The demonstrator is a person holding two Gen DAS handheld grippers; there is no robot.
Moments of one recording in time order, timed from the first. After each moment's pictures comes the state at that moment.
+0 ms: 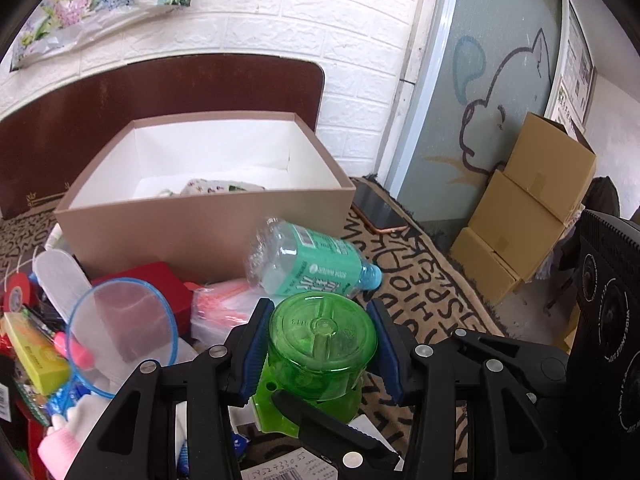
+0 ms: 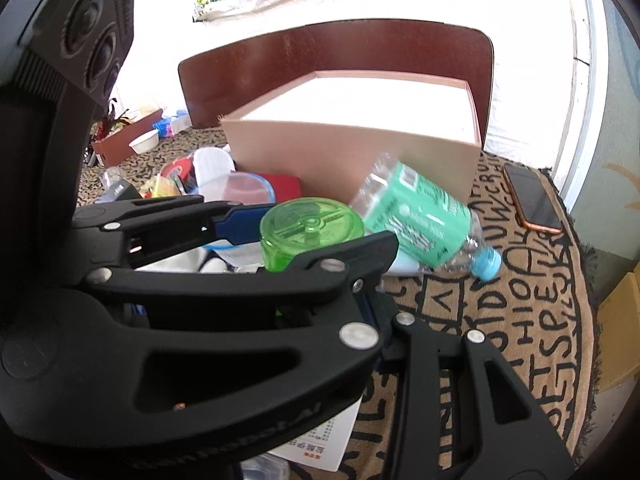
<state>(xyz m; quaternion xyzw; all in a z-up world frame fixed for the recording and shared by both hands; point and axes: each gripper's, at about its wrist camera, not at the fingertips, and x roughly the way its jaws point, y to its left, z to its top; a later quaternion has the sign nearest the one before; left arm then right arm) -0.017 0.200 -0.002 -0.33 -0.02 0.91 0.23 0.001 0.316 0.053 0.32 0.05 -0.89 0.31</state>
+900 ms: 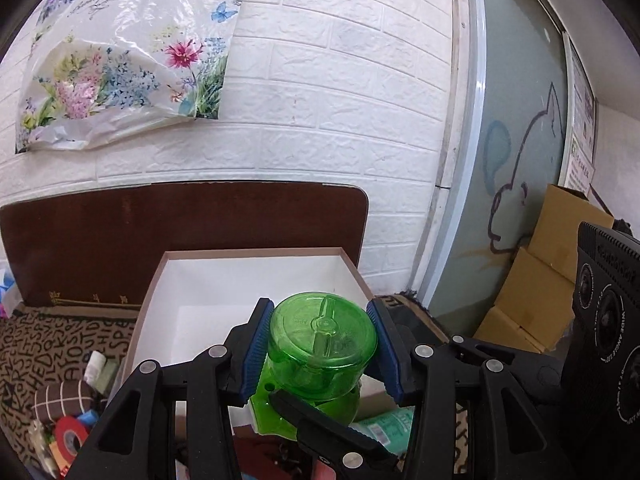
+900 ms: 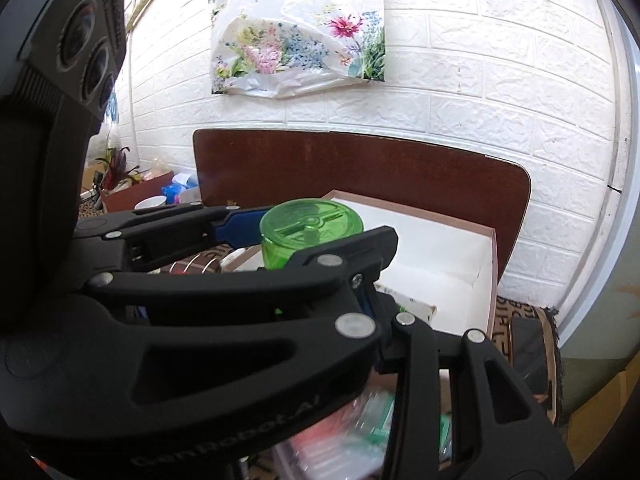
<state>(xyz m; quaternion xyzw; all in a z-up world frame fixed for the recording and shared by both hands) -0.115 0.158 0.094 -0.22 -0.02 0.96 0.20 -0.092 0.266 0.144 0.19 0.07 -0.92 0.34</state>
